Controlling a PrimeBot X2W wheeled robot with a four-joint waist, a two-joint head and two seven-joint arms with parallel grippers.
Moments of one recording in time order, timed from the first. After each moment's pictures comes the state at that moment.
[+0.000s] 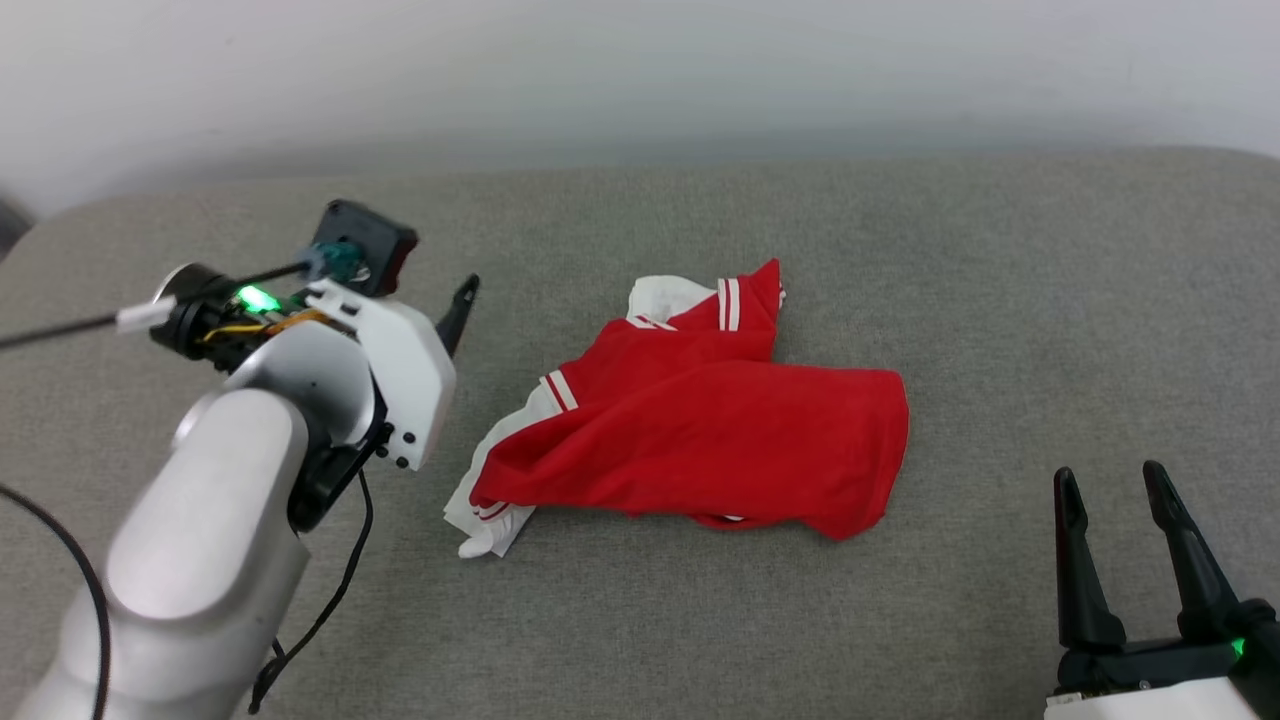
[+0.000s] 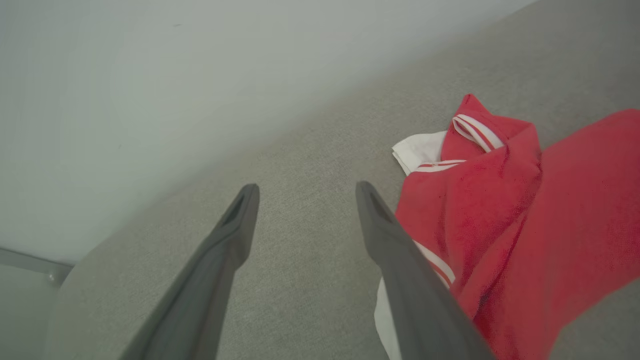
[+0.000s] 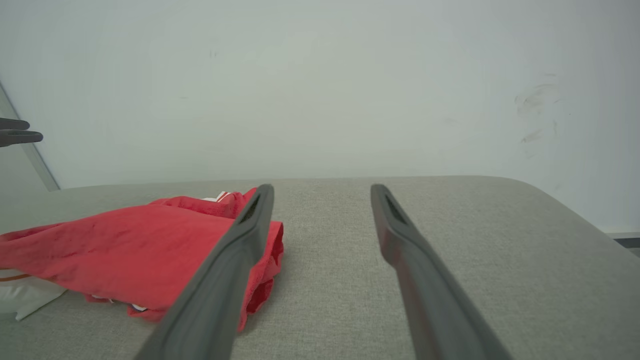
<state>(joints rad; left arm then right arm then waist) -0.62 0.39 -0.38 0.28 -0.30 -0.13 0.34 0.14 -0.05 -0.06 -0.14 0.12 0.13 -0.26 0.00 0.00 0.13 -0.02</state>
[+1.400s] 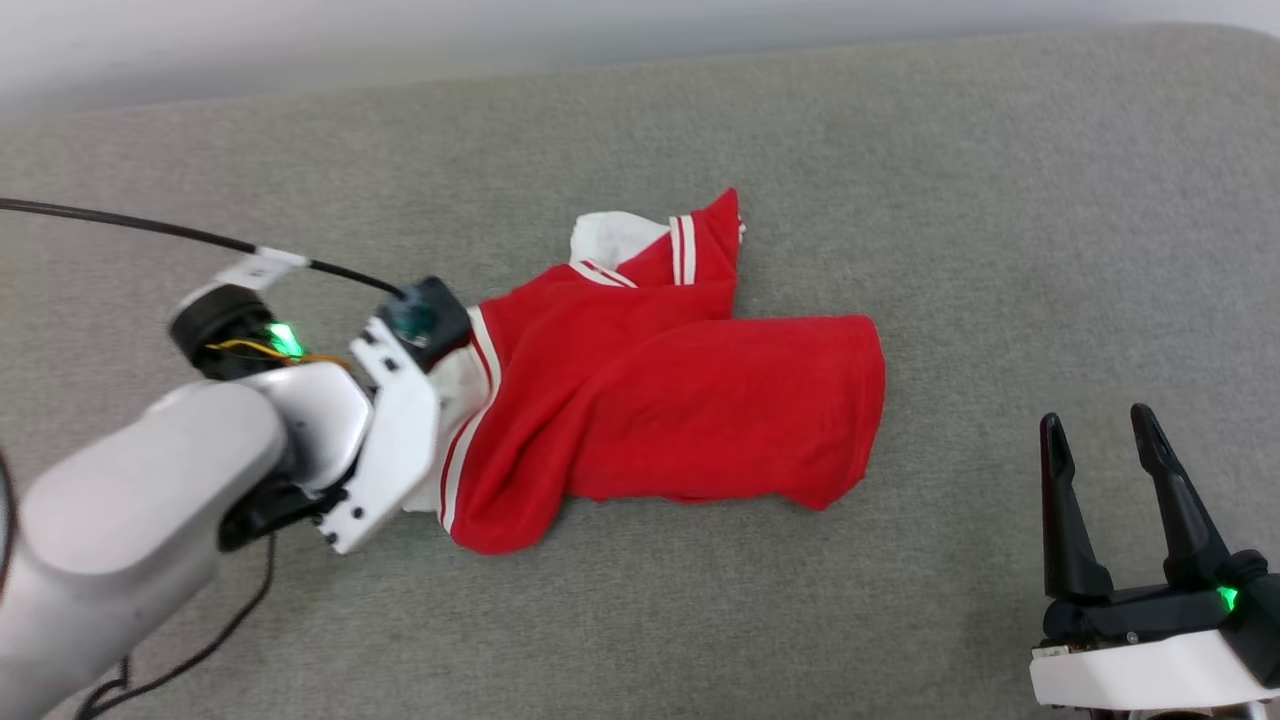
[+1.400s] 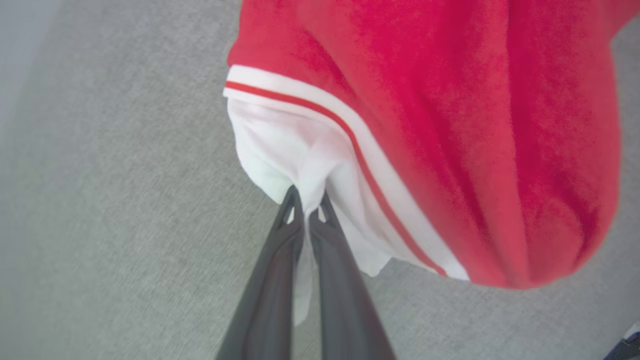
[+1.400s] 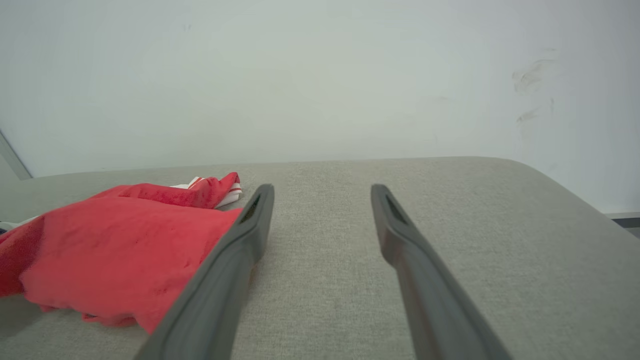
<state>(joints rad) -1.01 0.78 -1.26 0.18 -0.84 -0.13 0.59 0.05 -0.05 -0.03 -0.14 0.12 0.13 -0.26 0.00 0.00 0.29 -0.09</state>
